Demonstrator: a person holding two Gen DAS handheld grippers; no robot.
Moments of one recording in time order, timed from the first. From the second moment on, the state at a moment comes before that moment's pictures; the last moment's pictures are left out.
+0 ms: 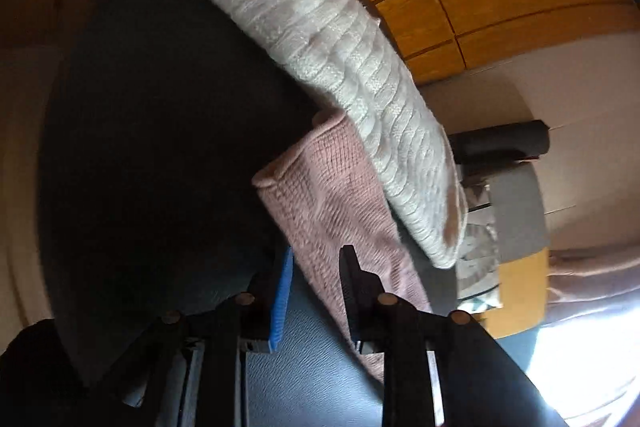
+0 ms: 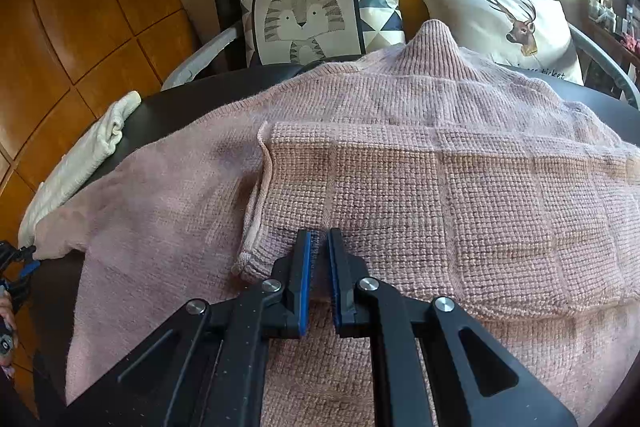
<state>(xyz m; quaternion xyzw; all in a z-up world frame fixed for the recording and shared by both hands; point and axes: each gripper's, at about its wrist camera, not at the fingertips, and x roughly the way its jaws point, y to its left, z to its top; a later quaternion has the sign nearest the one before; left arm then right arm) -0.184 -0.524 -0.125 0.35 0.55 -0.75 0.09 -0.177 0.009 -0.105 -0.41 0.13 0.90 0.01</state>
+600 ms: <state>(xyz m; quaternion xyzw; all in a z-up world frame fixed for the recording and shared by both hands) -0.212 -0.500 -0.111 0.34 0.50 -0.79 0.11 -0.176 0.018 -0.108 -0.40 0.17 0.90 0.00</state>
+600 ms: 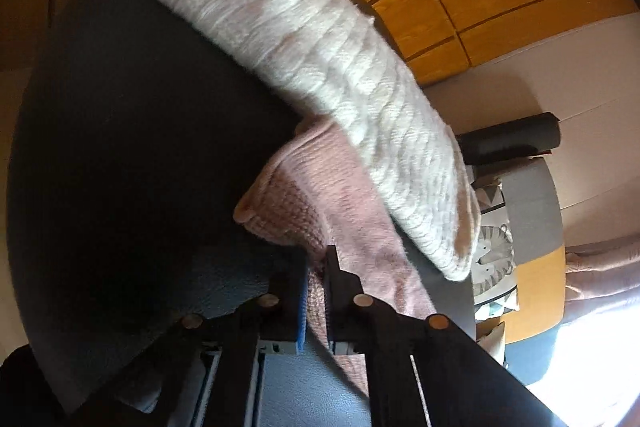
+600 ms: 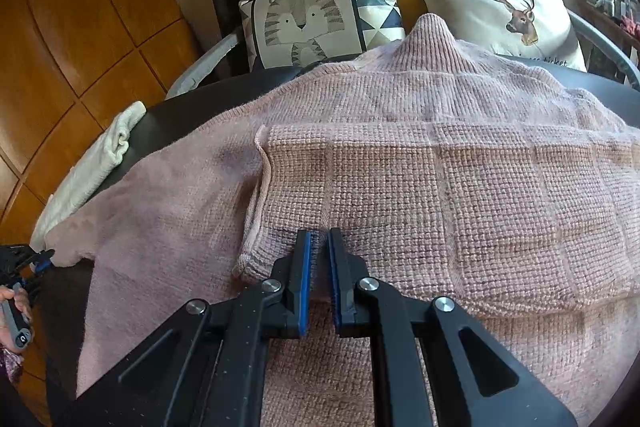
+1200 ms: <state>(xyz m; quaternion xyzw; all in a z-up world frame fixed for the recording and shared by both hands) -0.251 -0.281 0.072 0.27 0.30 -0.89 -0.20 -0.119 0.070 -0.069 -0.35 0.27 0.90 -0.01</state>
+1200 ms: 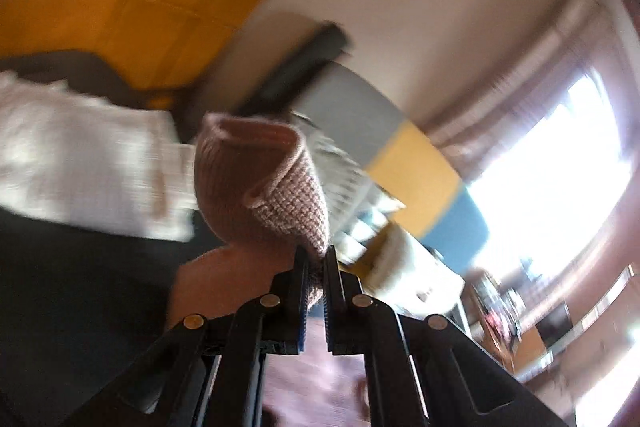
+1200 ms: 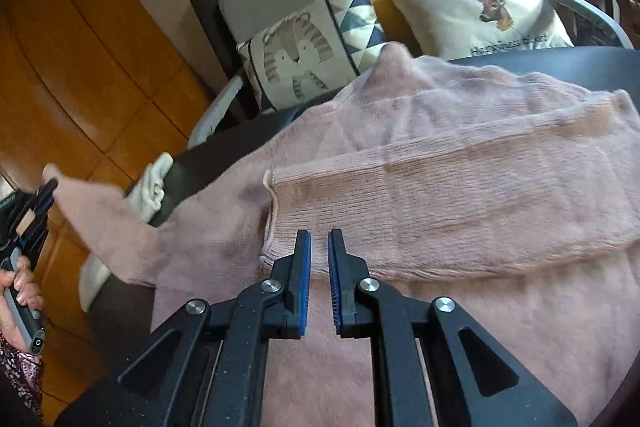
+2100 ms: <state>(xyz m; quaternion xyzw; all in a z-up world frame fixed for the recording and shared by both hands) -0.194 0.063 -0.025 0.44 0.06 -0.83 -0.35 -0.041 0.174 -0.111 -0.33 0.40 0.85 0.06</state>
